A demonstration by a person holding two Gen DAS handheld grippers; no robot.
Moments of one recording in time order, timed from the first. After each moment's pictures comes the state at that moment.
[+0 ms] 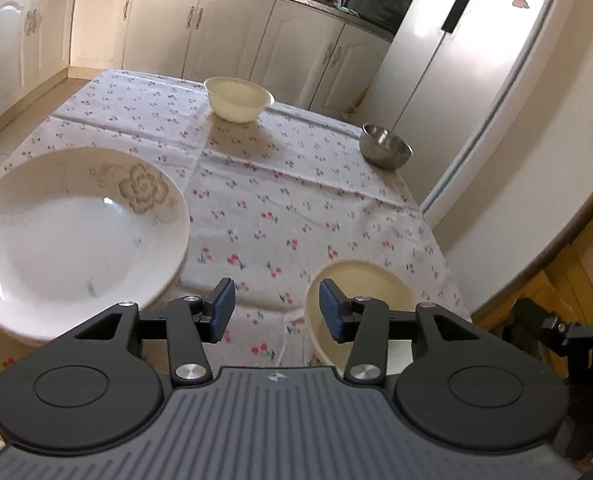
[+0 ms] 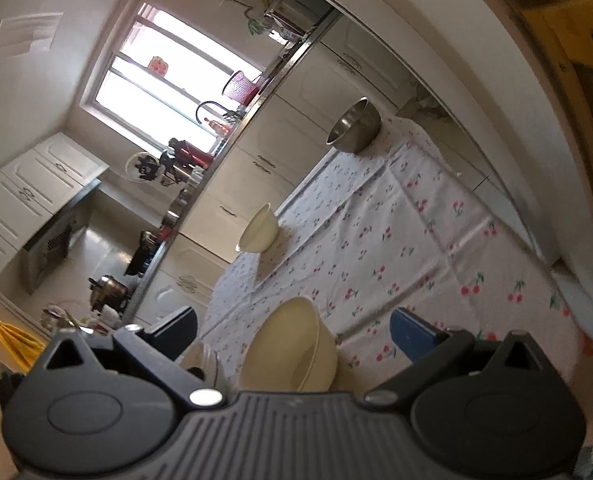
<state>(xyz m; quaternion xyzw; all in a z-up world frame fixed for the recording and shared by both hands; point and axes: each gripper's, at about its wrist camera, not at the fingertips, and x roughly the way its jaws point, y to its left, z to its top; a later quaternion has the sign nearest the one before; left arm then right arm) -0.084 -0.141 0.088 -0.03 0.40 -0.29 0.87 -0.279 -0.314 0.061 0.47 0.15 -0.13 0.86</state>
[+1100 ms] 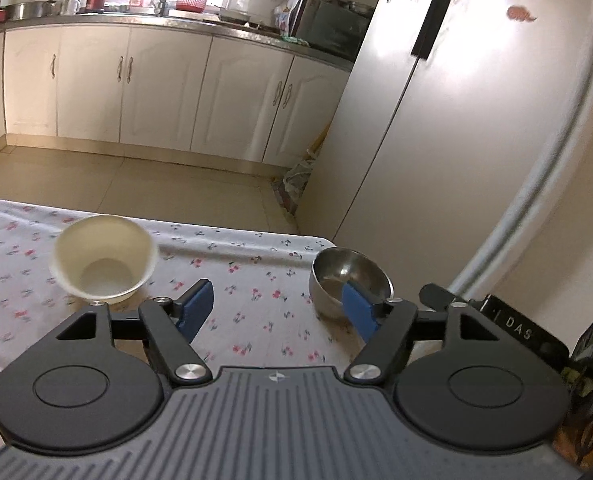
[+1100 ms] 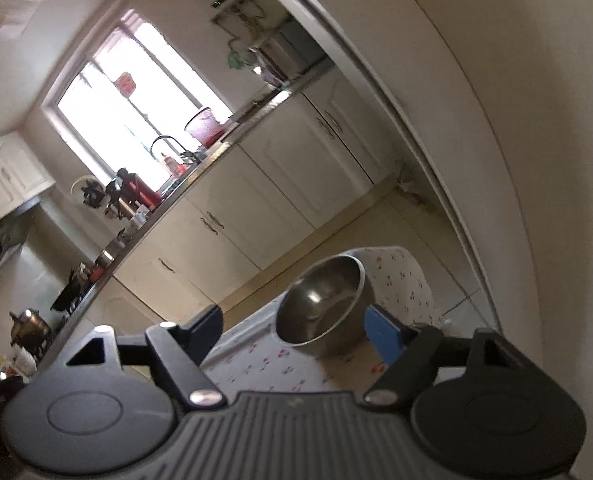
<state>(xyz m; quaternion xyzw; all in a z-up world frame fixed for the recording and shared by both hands) 0.081 -0.341 0.100 -0.01 0.34 -0.35 0.87 -0.083 -0.508 0.045 0.41 0.13 -0.22 0.88</state>
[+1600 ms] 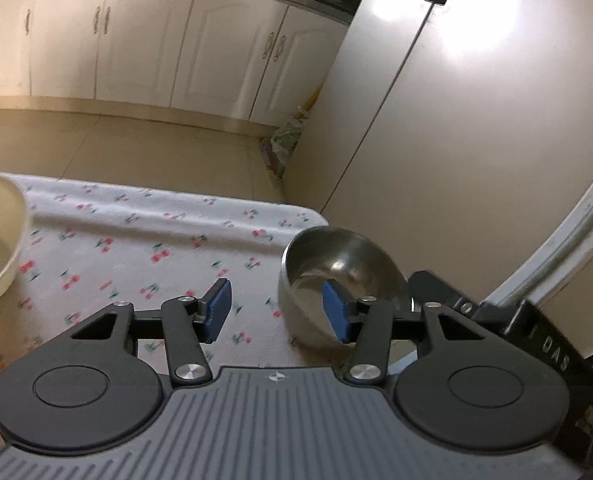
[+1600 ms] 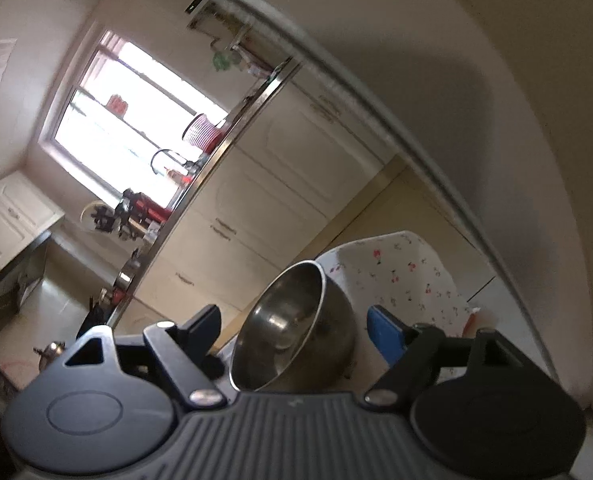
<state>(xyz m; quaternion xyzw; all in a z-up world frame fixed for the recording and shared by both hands) 0.133 -0.436 0.027 -0.01 0.39 -0.36 0.85 -0.058 -0.551 0.004 0.45 0.11 -0.17 0.87</state>
